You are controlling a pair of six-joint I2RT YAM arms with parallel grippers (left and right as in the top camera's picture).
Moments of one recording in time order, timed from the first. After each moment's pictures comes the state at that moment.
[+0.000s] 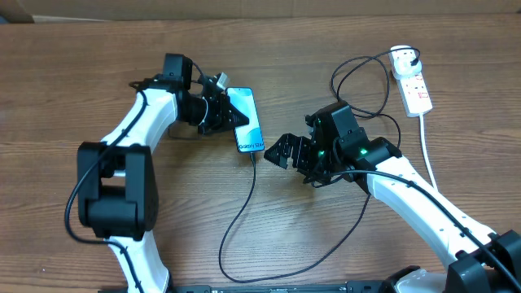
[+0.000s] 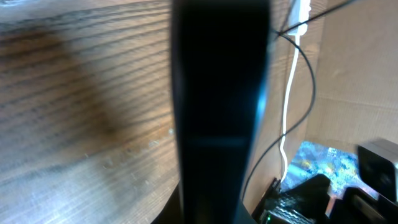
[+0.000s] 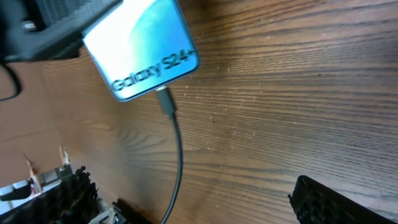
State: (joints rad) left arm -0.11 2.04 1.43 -0.72 0.89 -0.21; right arm 0.46 1.49 0.97 -0.52 -0.49 0.77
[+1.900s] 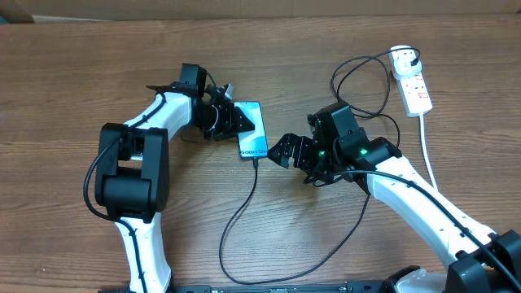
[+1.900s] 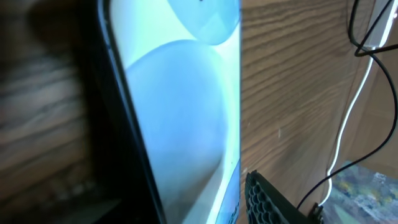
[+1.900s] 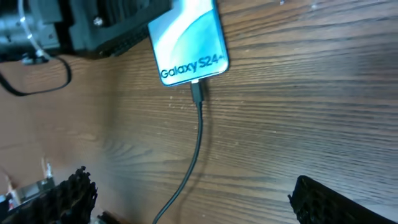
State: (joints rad) left arm -0.14 2.18 1.43 -0.63 0.75 -0.25; right arm 0.46 1.49 0.97 -0.53 -0.43 0.76
